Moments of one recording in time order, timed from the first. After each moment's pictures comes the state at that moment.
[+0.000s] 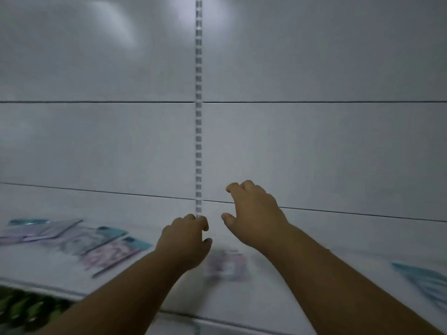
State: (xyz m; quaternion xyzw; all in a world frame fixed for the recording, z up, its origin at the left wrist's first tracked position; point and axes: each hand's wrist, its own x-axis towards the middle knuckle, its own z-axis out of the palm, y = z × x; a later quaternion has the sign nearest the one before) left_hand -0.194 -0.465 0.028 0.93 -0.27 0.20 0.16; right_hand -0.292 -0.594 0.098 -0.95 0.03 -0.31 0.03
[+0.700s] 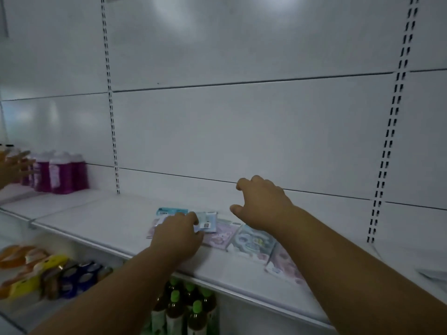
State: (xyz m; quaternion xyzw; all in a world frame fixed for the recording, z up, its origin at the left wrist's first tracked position) left_hand 0.025 -0.071 -0.008 0.97 -0.11 0.18 0.14; right_hand -0.046 -0.252 0.081 -0.98 -0.02 -0.21 0.03
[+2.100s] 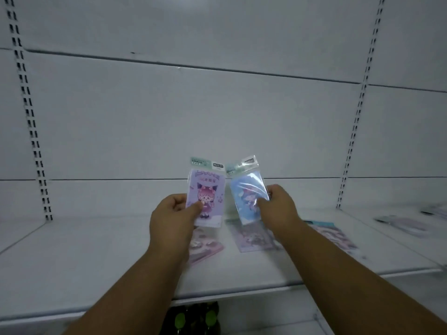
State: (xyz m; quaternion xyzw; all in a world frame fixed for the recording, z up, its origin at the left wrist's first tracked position) left_hand 0.131 0.038 0.018 0.61 -0.18 -0.05 0.77; right_hand 0.042 -0.142 0.032 -0.77 0.32 -0.40 0.39
